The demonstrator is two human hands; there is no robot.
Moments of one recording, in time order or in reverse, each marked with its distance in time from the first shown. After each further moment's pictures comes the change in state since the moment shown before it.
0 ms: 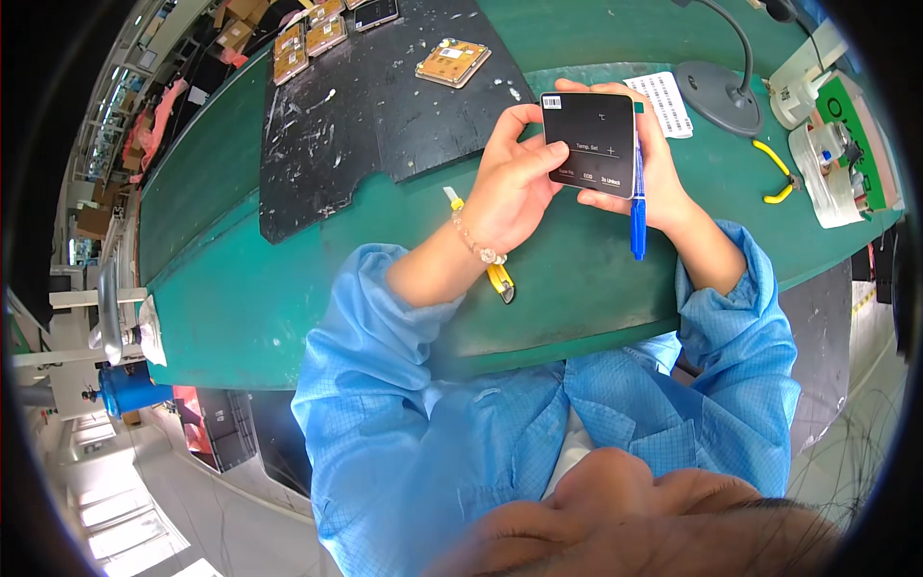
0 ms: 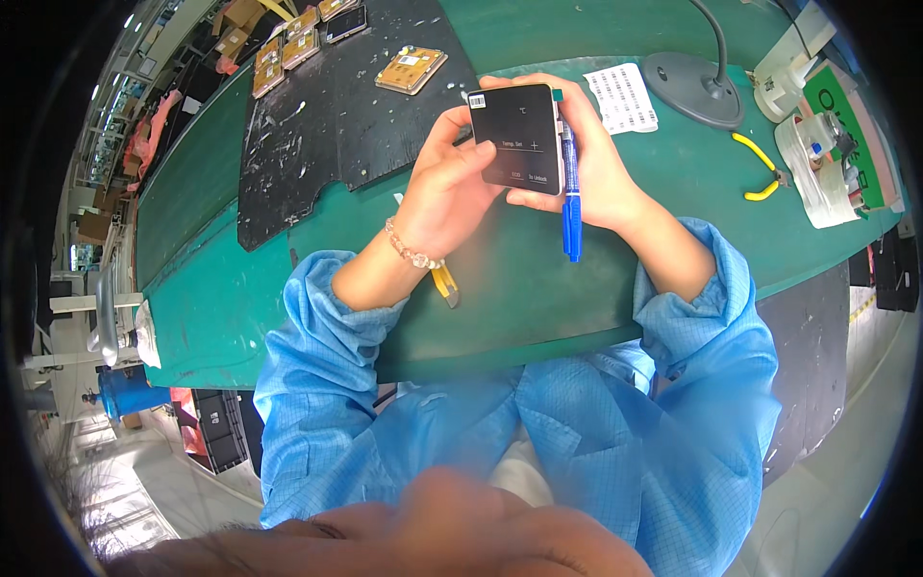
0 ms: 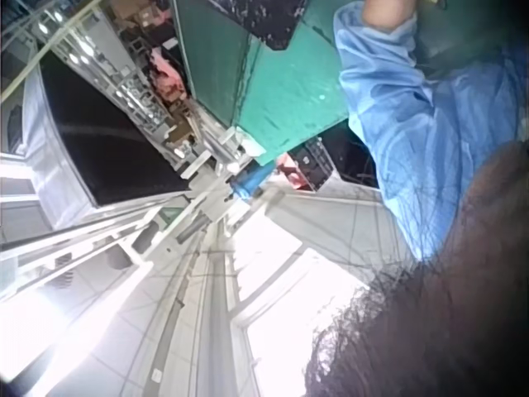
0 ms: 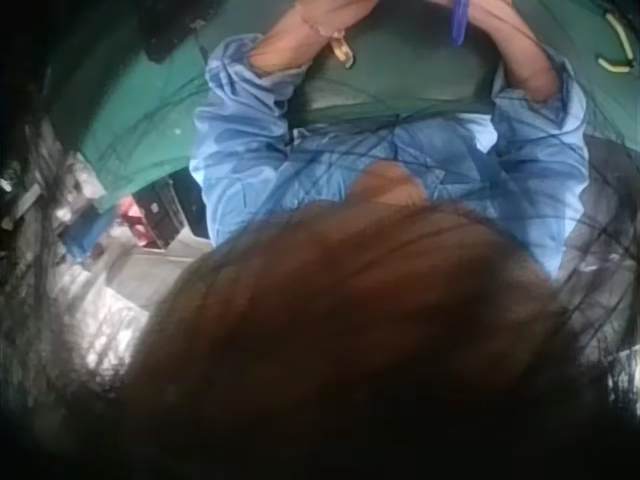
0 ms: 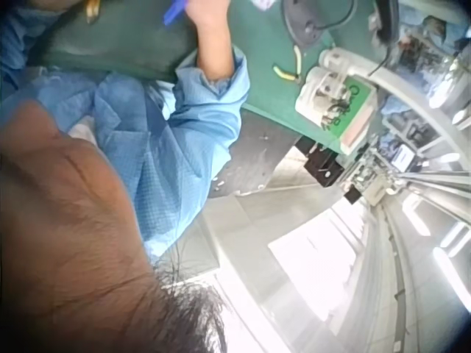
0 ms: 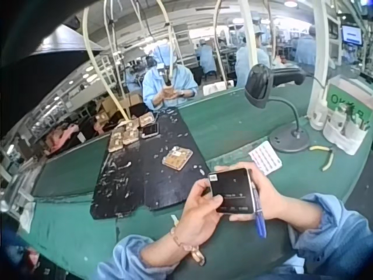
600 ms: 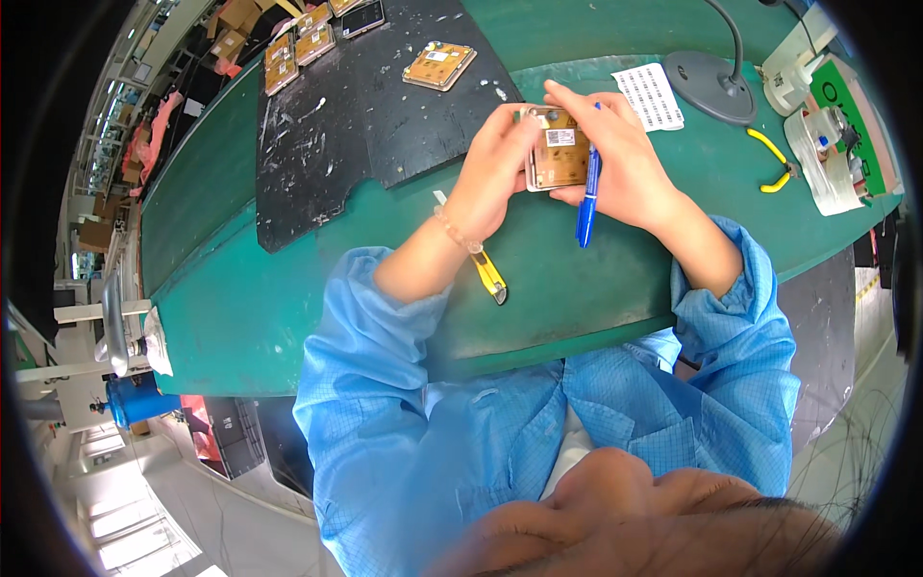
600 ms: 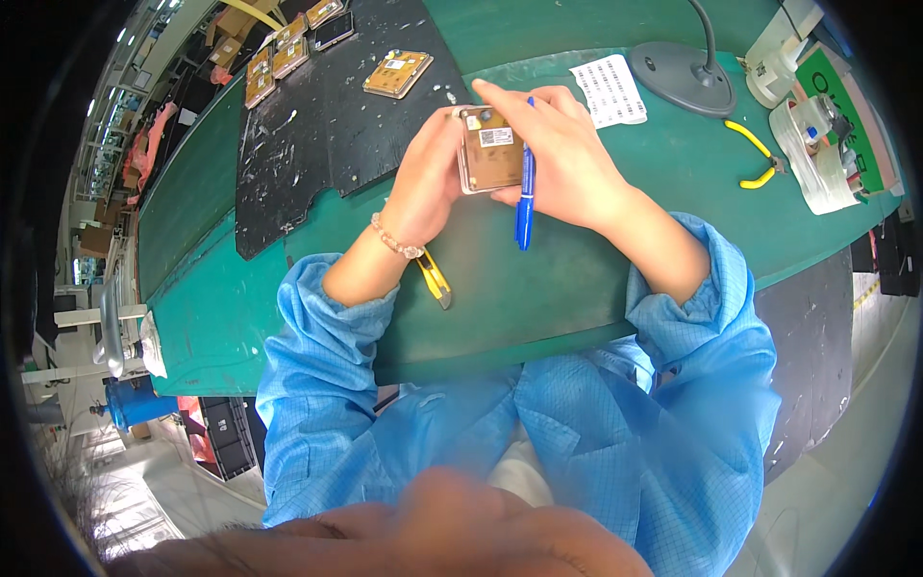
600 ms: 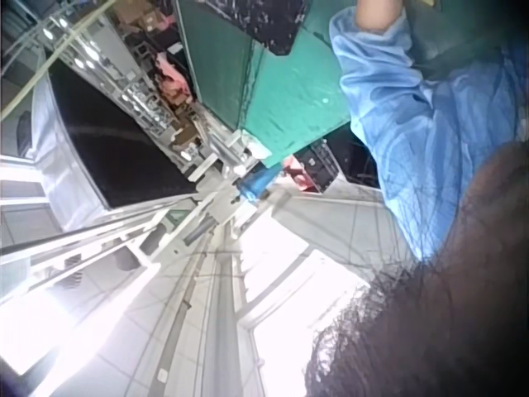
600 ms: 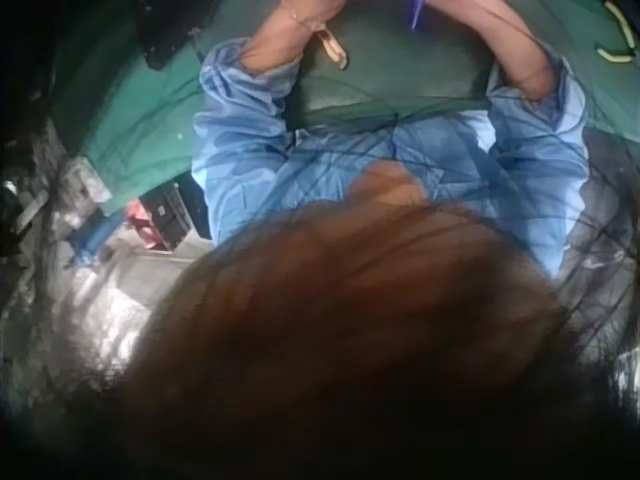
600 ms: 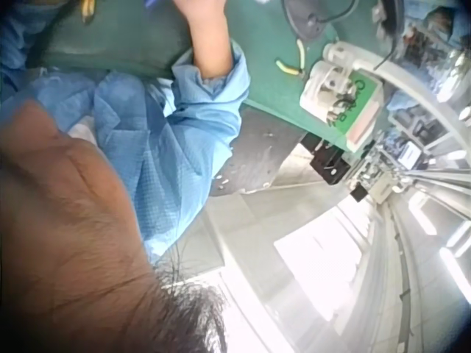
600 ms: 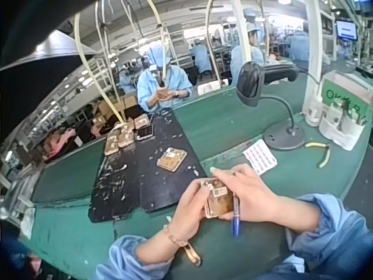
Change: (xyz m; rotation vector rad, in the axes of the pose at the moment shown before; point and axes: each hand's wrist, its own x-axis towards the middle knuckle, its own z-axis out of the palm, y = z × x) left_hand 0.007 0.008 0.001 0.360 0.106 -0.055; right_hand -0.003 -0.016 0.001 -0.738 -0.082 0.092
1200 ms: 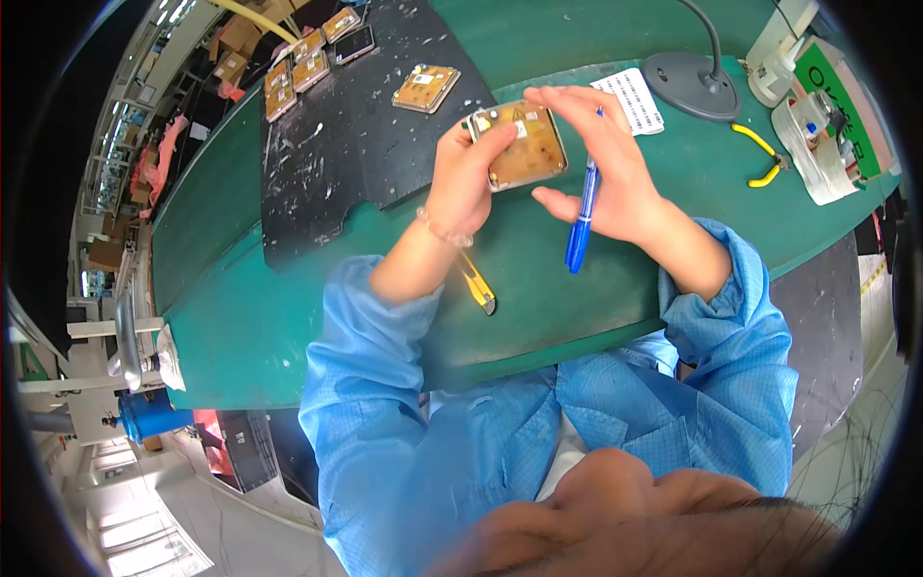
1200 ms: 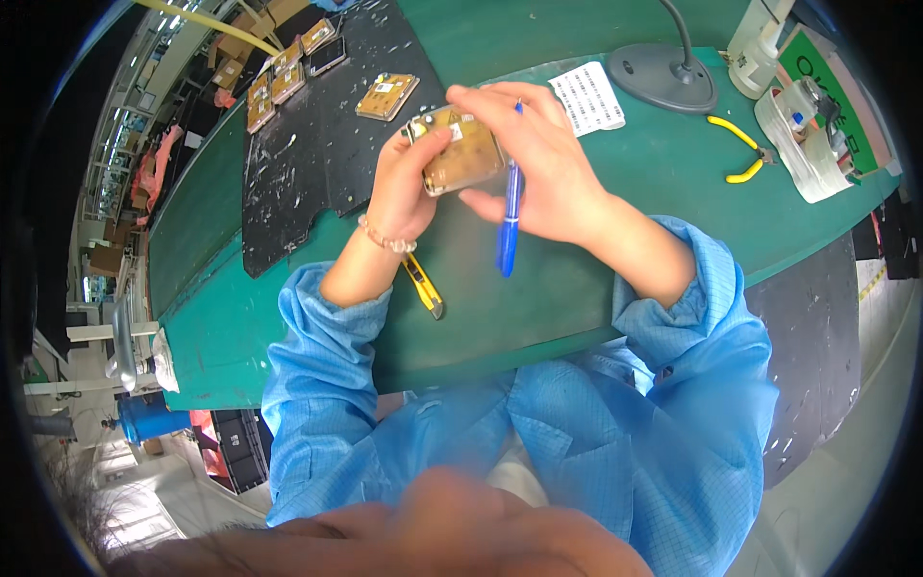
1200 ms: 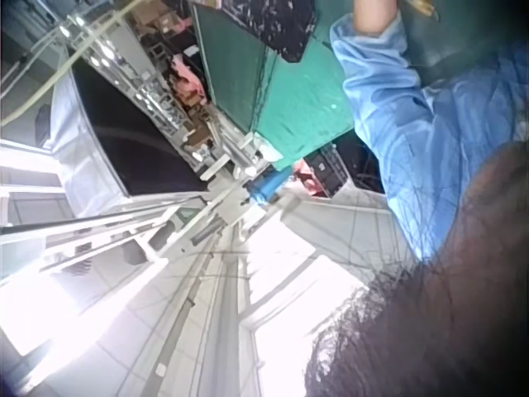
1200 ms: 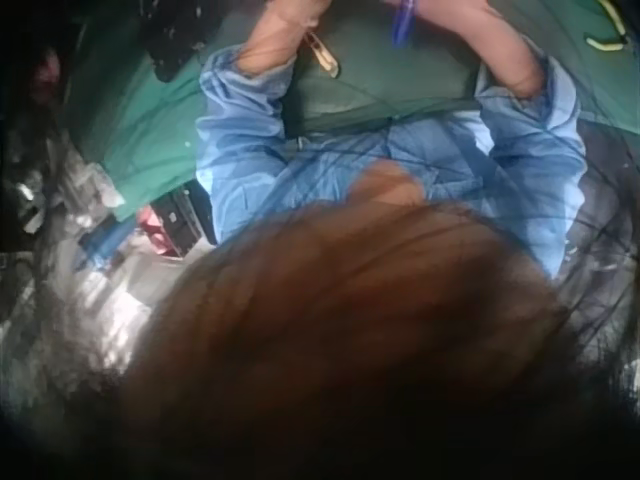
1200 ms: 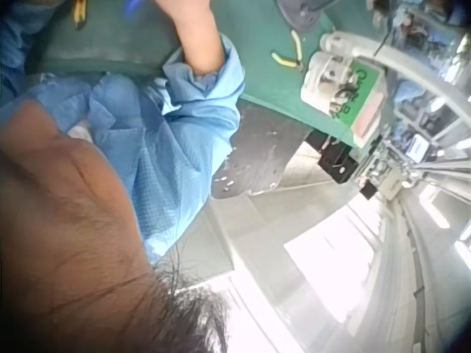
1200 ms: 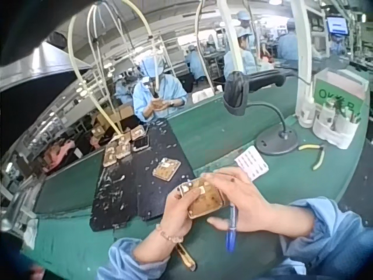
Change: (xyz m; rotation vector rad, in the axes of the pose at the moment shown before) left_hand 0.019 0.002 -0.003 -0.043 0.108 0.073; right_hand 0.001 -0.008 -0.016 0.054 0.189 -0.165
